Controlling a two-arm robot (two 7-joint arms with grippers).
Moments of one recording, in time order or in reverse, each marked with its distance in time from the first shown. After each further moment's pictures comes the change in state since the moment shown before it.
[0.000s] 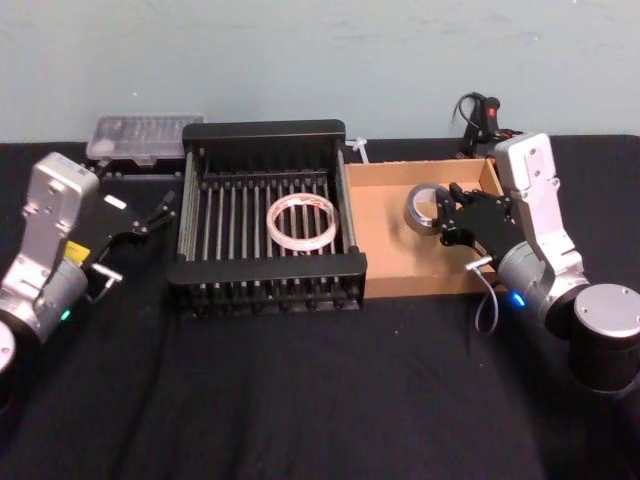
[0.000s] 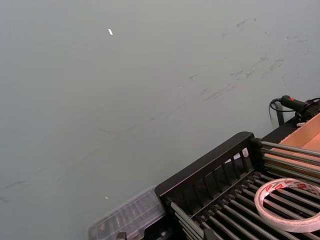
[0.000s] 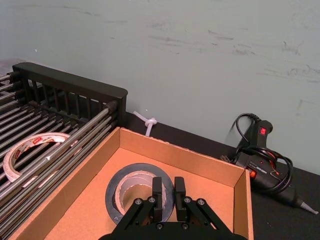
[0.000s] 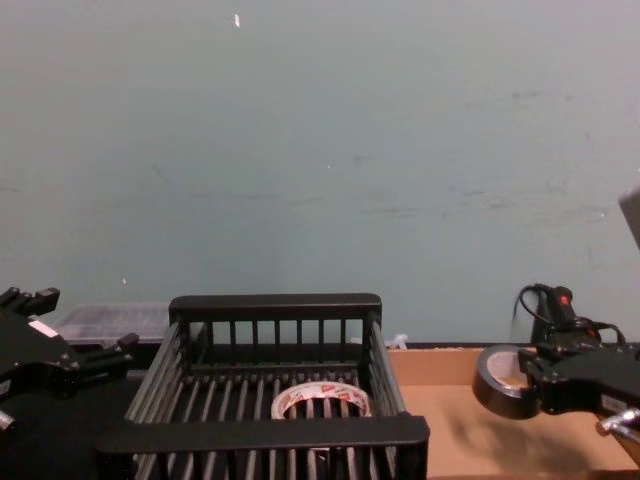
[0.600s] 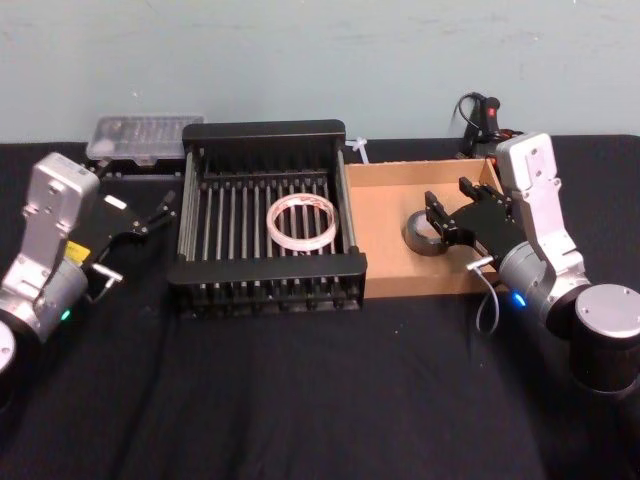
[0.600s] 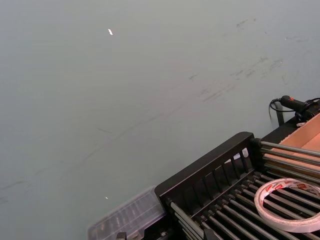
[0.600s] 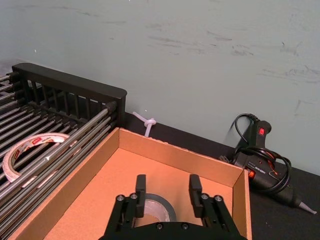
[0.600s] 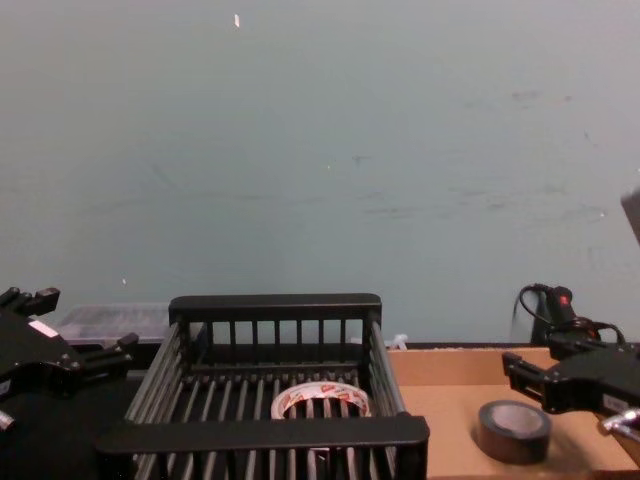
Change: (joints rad) left arm 0.000 0.000 0.000 0.000 0.000 0.000 0.000; right arm -0.002 0.001 0.001 -0.003 0.001 -0.001 -0.001
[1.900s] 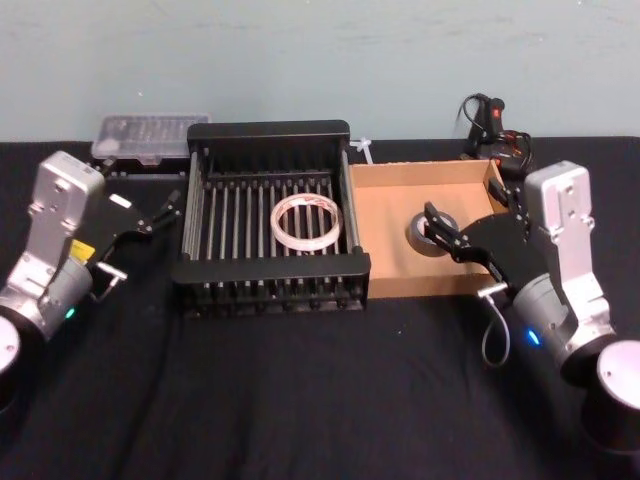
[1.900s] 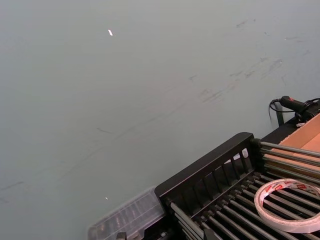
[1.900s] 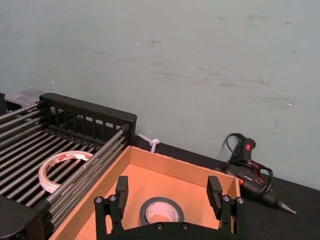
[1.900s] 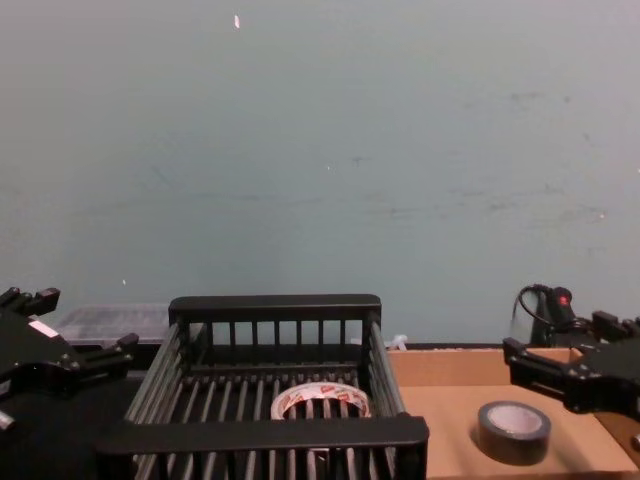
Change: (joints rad) left arm 0.000 0.000 0.000 0.000 0.000 0.000 0.000; right arm -0.197 -0.005 0.025 -0.236 -0.020 -0.076 -0.057
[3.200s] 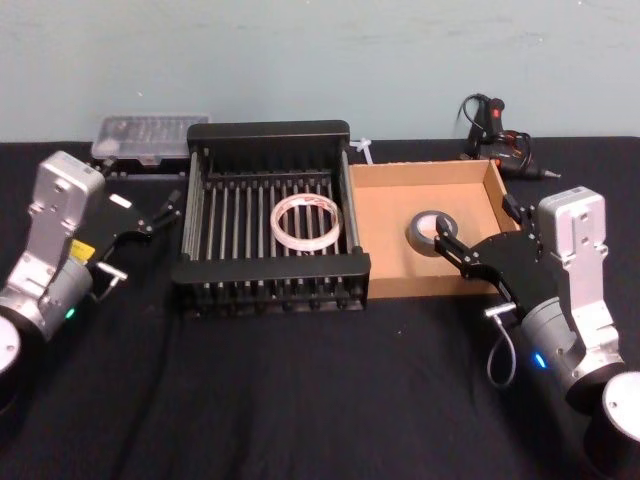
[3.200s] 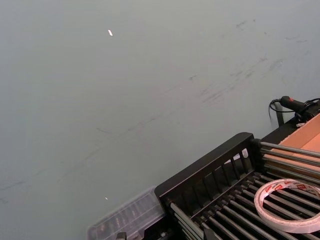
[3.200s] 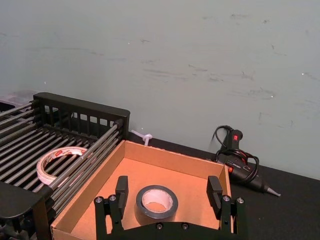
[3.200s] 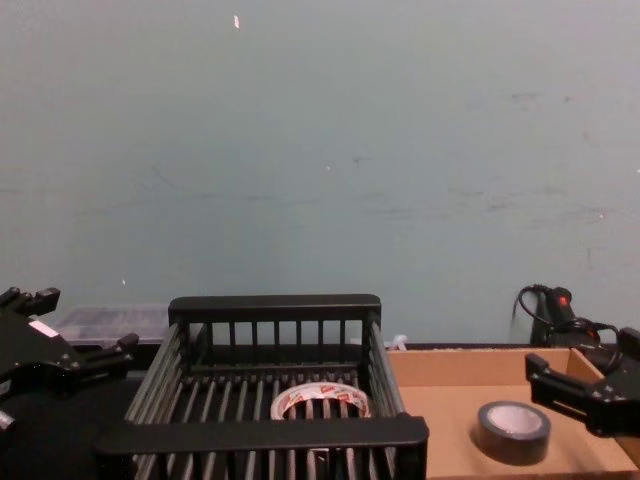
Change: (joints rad) left arm 0.000 0.000 0.000 0.000 0.000 0.000 0.000; right arm -0.086 -0.041 0.043 -0.050 -0.040 -0.035 -0.020
